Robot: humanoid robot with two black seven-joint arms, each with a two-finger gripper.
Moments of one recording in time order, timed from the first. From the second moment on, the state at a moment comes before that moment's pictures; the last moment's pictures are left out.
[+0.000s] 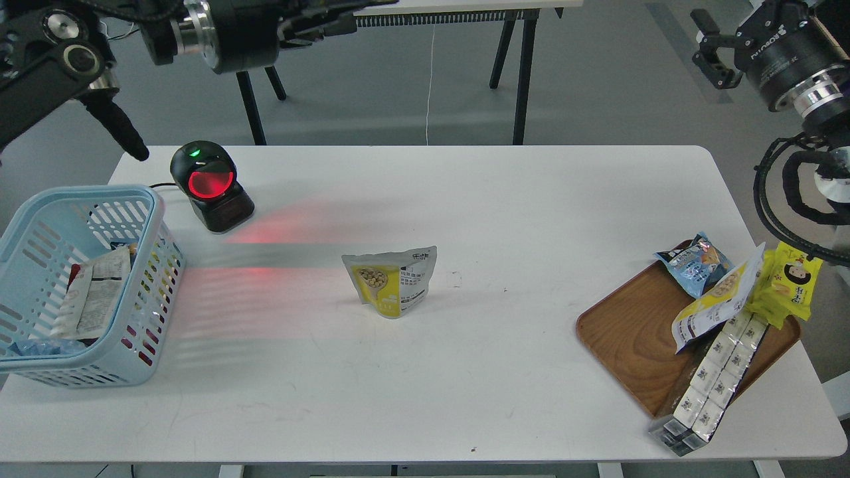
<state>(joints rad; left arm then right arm) -1.25 0.67 -0.46 -1.34 1.17 -0.49 -0.13 1.00 -0.65 0.33 0.78 0.19 0.39 0.49</state>
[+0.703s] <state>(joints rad) -1.00 0.55 -0.39 -1.50 2.11 -0.49 -0.22 0.79 -0.55 0.58 0.78 0.26 0.49 0.49</state>
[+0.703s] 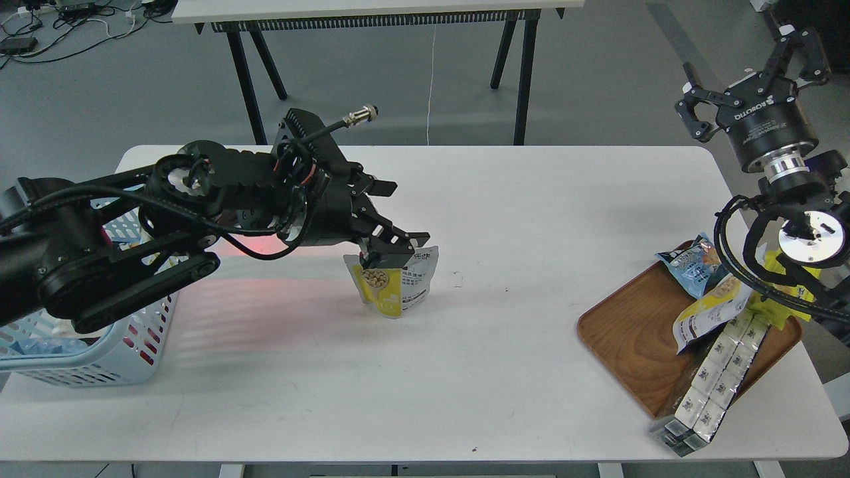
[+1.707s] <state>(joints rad) -0.99 0.53 -0.28 -1.42 2.18 -0.49 -0.27 0.79 -0.55 0.58 0.79 0.26 0.49 0.49</state>
